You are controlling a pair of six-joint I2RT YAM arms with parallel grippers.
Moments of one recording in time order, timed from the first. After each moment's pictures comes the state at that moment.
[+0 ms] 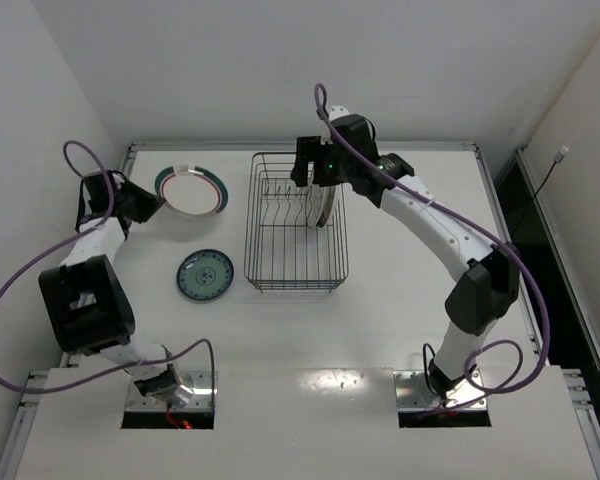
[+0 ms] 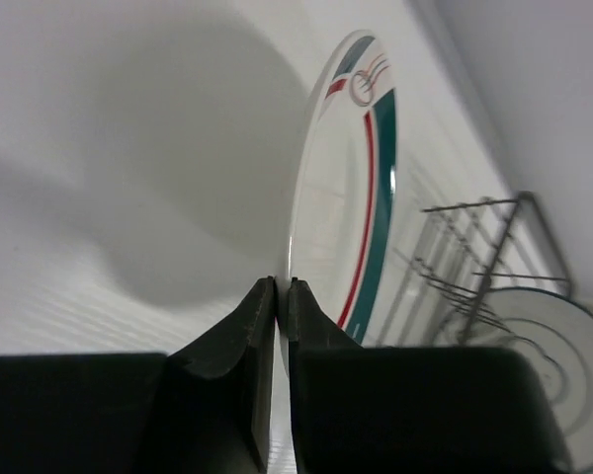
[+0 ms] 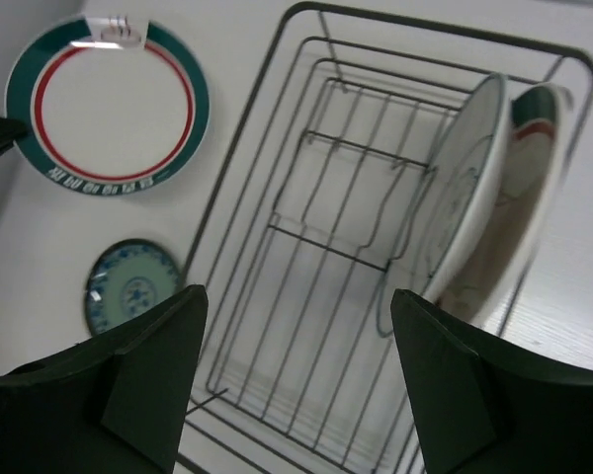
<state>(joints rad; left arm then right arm) 0.34 1.61 1.04 -0.08 0.29 -0.71 0.59 1.76 1.71 -0.49 0.09 0.31</state>
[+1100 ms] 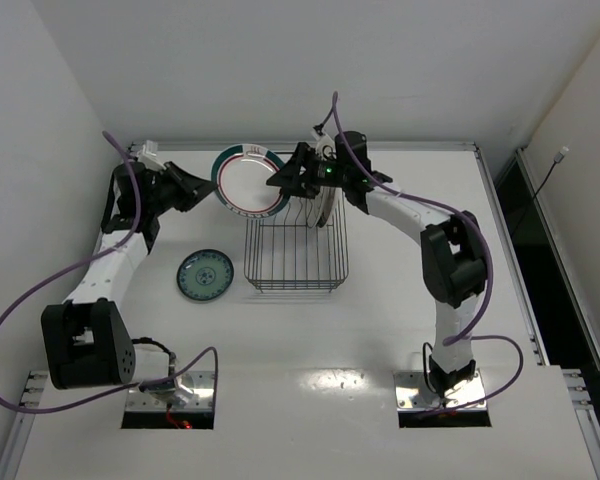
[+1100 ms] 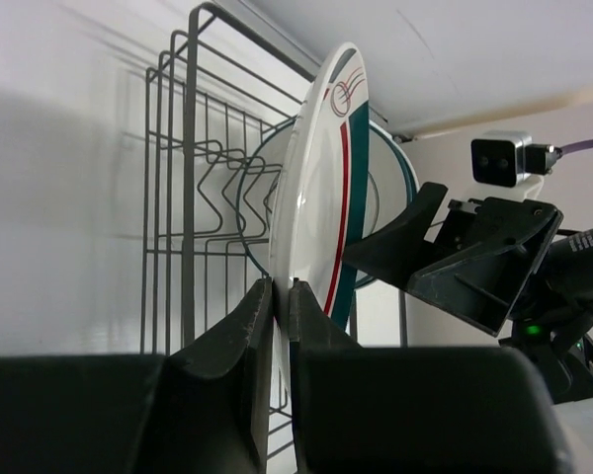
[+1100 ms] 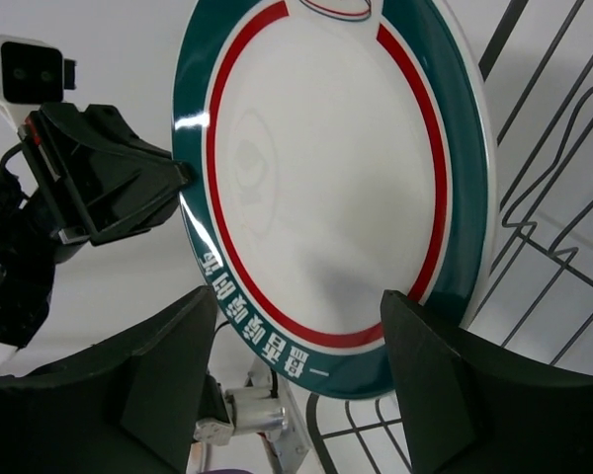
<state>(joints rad) 0.09 1.33 0.95 0.07 0.57 -0.87 0.45 1.99 1.50 0.18 -0.70 0.86</state>
